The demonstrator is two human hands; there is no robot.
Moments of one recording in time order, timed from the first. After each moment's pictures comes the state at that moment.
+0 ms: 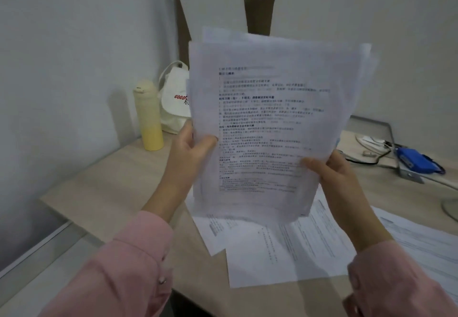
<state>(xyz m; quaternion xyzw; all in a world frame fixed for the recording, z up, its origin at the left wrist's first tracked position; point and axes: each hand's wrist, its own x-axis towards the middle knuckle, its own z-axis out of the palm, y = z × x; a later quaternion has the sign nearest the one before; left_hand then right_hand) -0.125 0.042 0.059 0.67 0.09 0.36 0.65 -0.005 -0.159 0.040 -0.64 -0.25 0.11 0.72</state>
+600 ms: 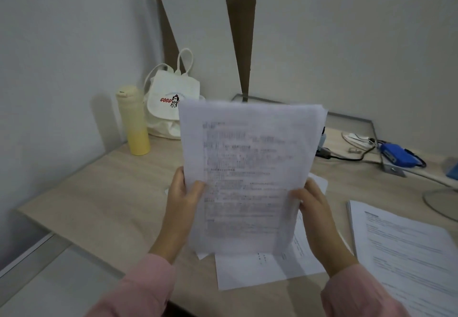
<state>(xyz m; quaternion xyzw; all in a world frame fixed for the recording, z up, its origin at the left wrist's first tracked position) -0.125 0.021 -0.016 0.65 0.19 0.31 0.67 -0.021 -0.167 -0.010 -0.69 -0.11 0.13 0.71</state>
